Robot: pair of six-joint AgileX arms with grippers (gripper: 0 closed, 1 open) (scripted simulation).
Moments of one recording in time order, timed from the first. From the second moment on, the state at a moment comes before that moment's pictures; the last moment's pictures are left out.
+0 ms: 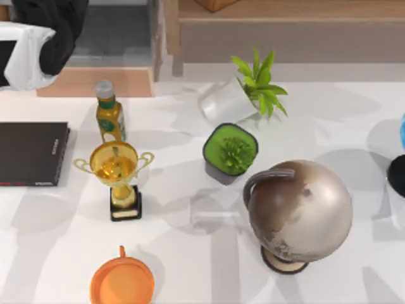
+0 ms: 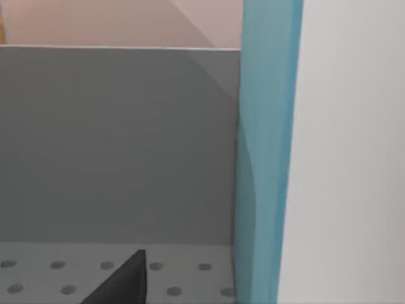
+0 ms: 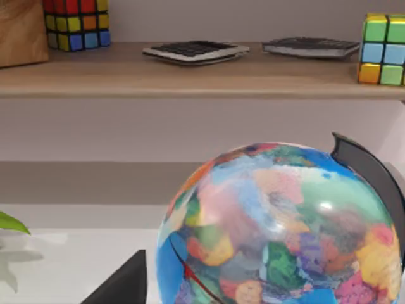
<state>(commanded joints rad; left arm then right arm) -0.28 1.92 1.28 0.64 -0.24 0.00 0.00 0.00 0.00 0.00 0.00 0.00</state>
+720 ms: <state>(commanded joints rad) -0.26 2.00 1.40 0.60 -0.22 0.00 0.00 0.00 0.00 0.00 0.00 0.00</state>
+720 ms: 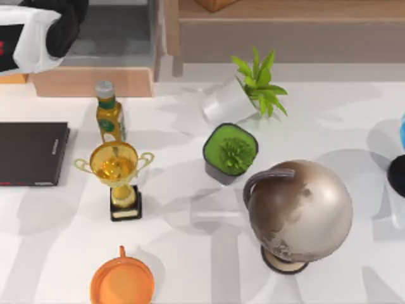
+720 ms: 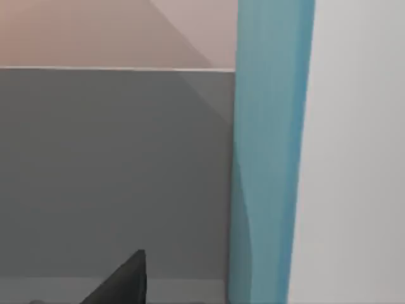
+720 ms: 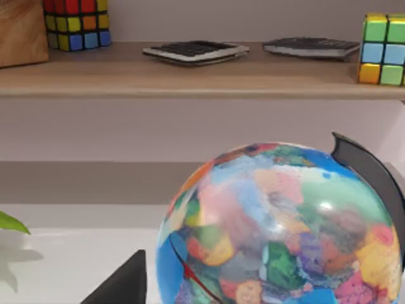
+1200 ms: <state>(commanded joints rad) -0.26 2.03 1.43 0.60 -0.22 0.00 0.00 0.00 0.00 0.00 0.00 0.00</state>
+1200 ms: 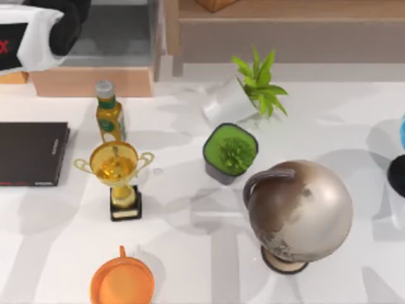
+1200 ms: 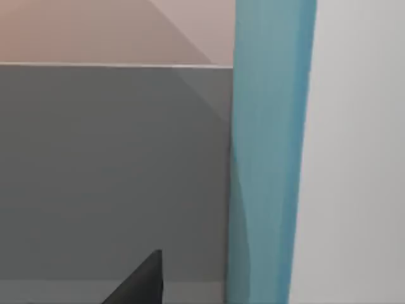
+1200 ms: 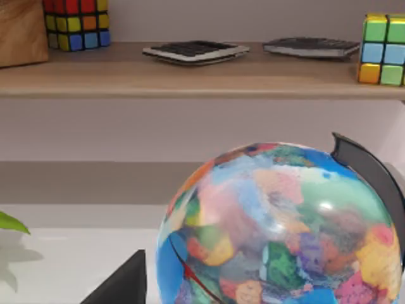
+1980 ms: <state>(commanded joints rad) -0.26 2.03 1.43 0.60 -0.22 0.00 0.00 0.00 0.00 0.00 0.00 0.00</state>
